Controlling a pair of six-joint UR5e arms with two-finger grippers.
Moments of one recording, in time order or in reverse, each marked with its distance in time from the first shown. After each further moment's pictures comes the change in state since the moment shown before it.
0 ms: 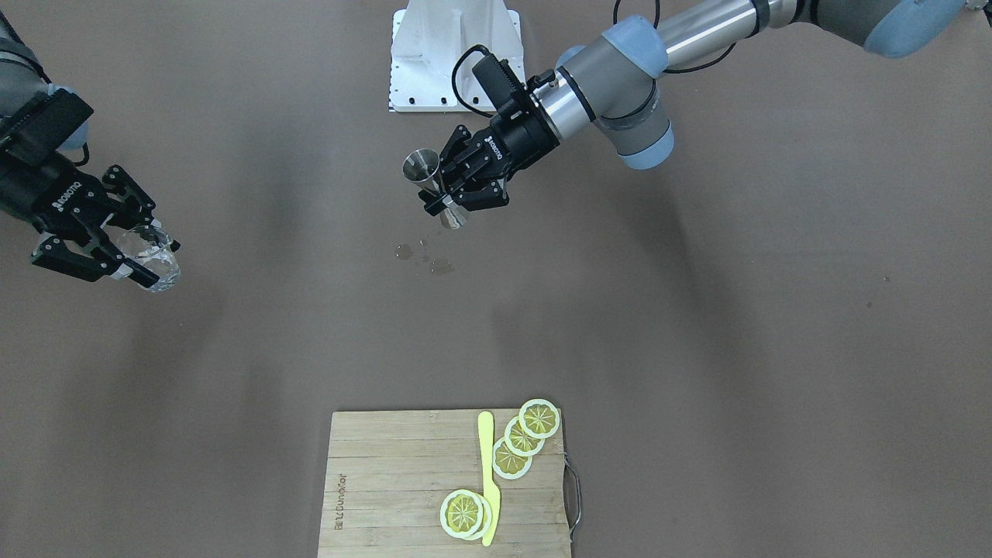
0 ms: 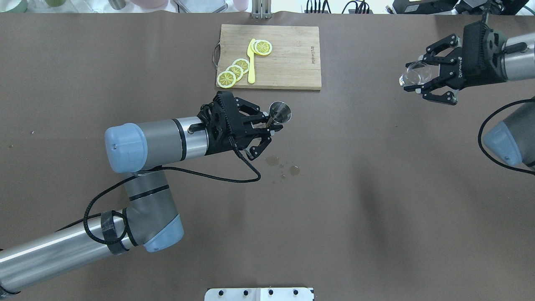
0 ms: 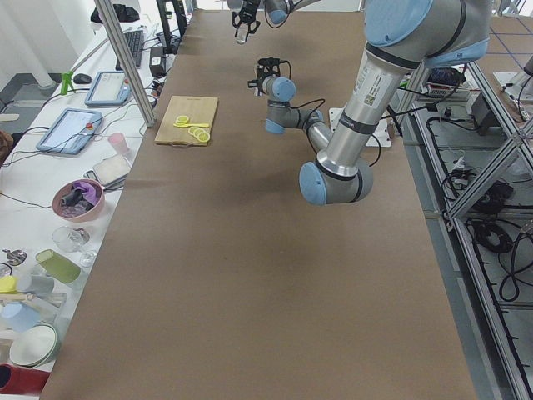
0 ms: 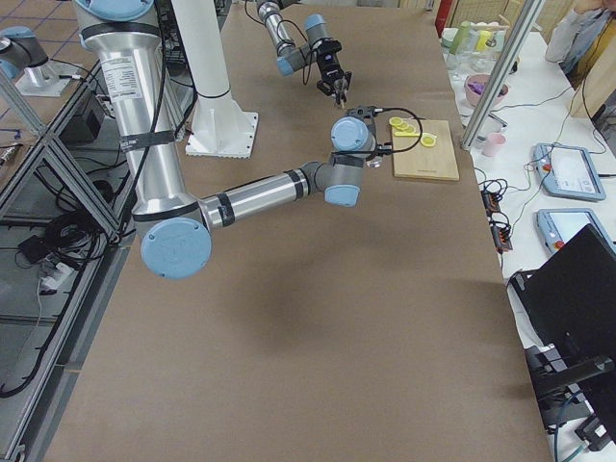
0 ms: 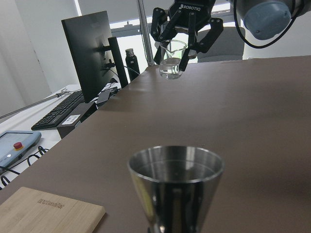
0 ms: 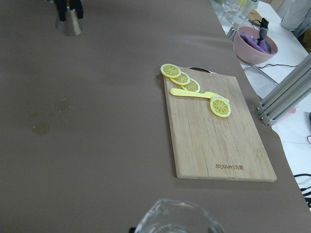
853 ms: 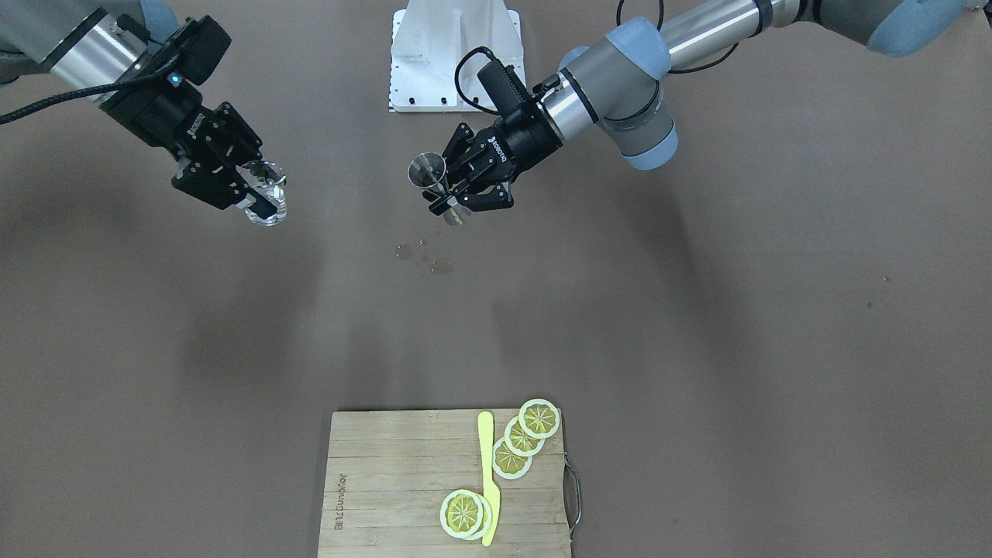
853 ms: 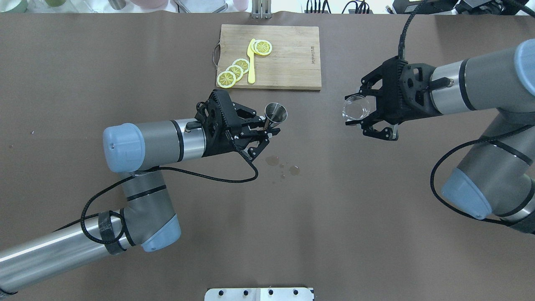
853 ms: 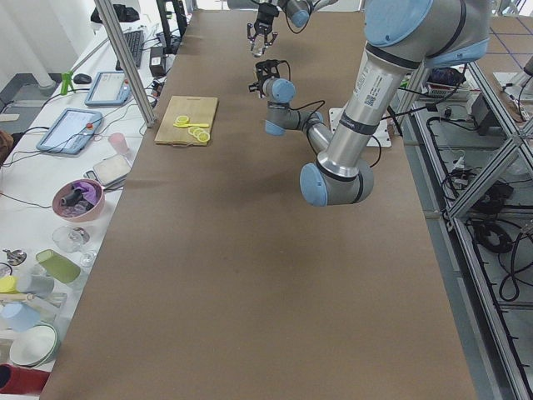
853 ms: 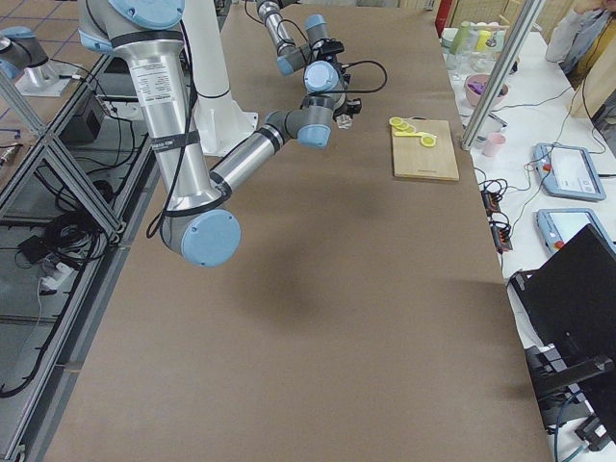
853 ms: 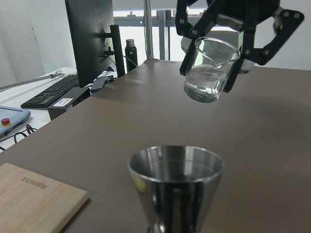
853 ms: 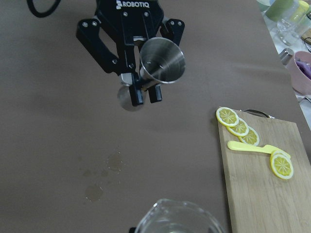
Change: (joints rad) left arm -0.002 0.011 0.004 0.003 -0.024 -0.141; right arm -0.254 0.079 0.270 -0.388 -0.174 -0.044
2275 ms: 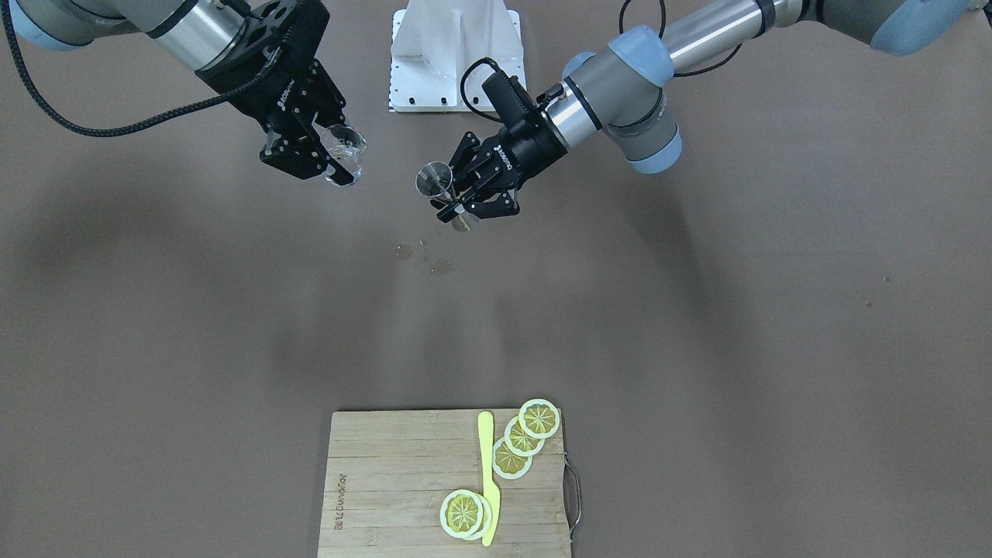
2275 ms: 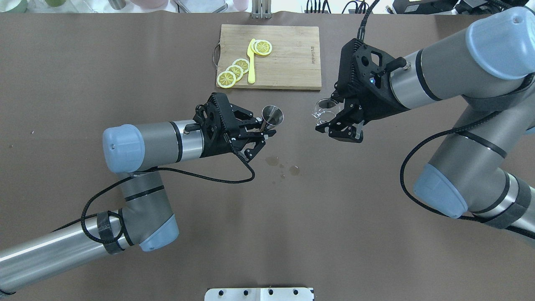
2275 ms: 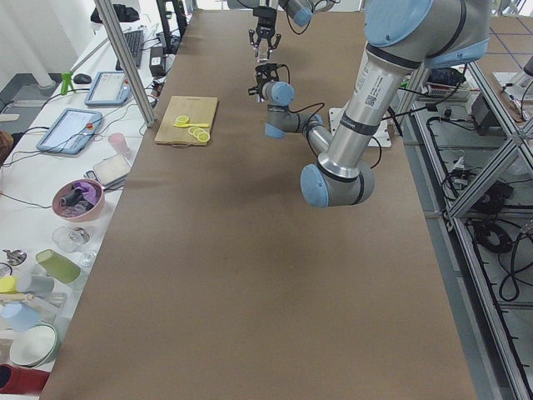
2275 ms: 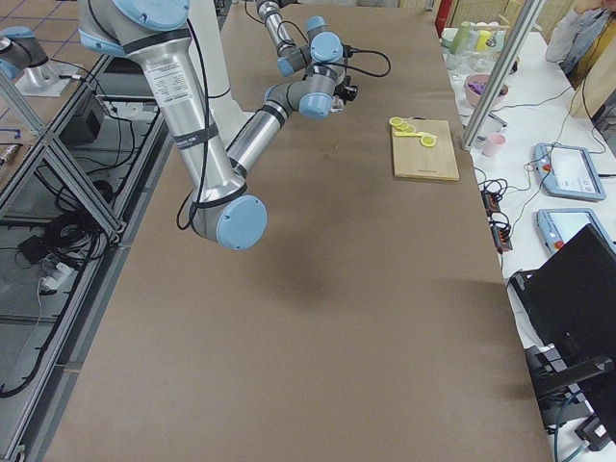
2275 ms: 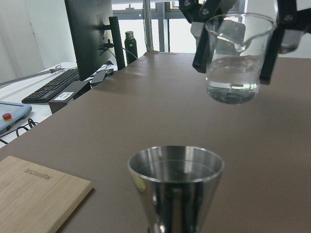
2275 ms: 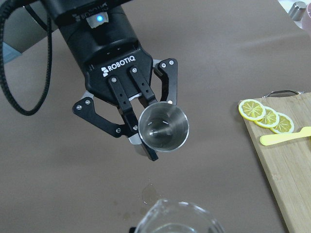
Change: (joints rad) left arm -0.001 0.009 0.012 0.000 0.002 0.039; right arm -0.030 0.157 0.014 -0.272 0.049 0.250
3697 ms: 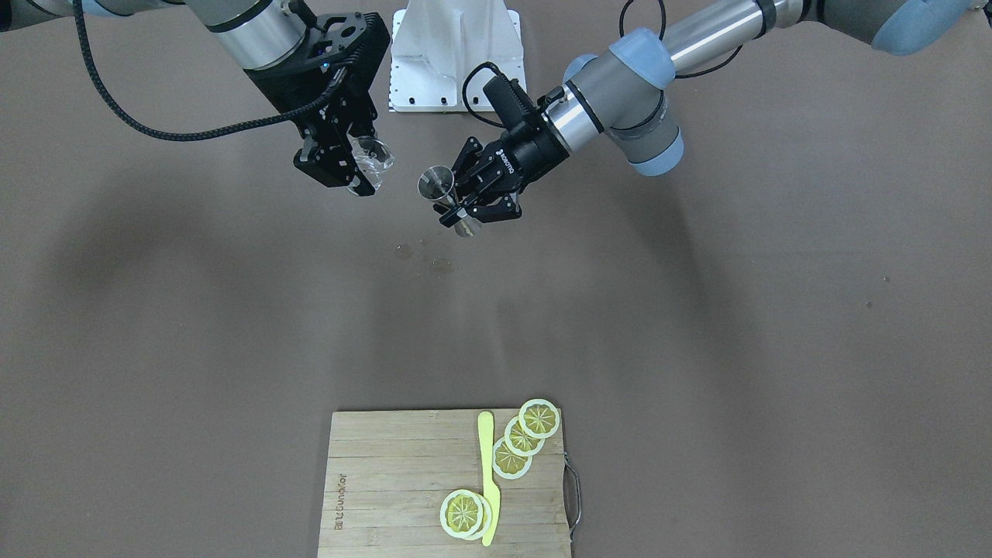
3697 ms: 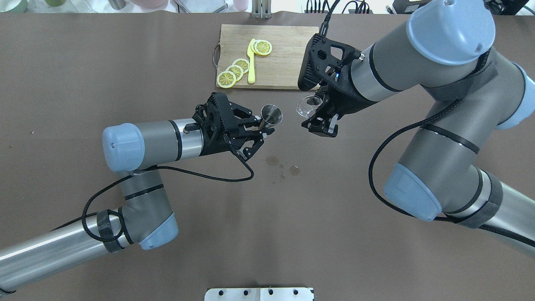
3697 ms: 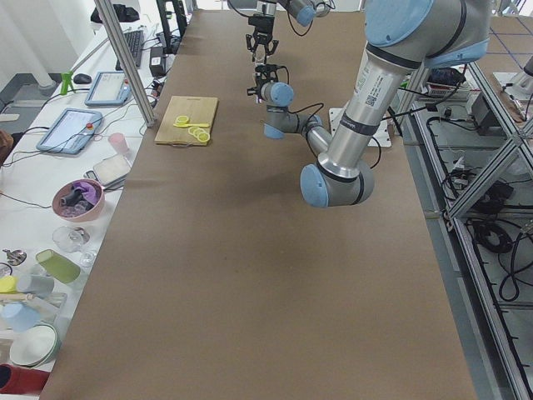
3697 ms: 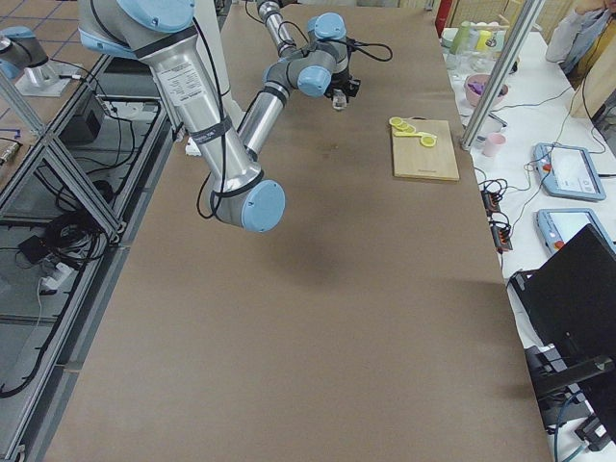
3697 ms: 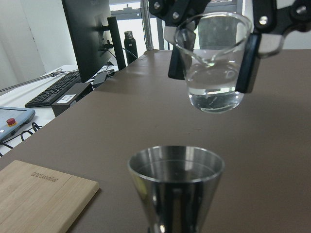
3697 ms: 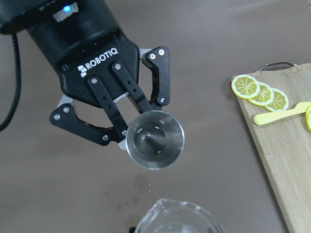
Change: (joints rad) left arm -0.005 0.000 0.007 0.001 0.003 0.040; right arm -0.053 0.139 -0.008 -0.299 -0.110 -0.027
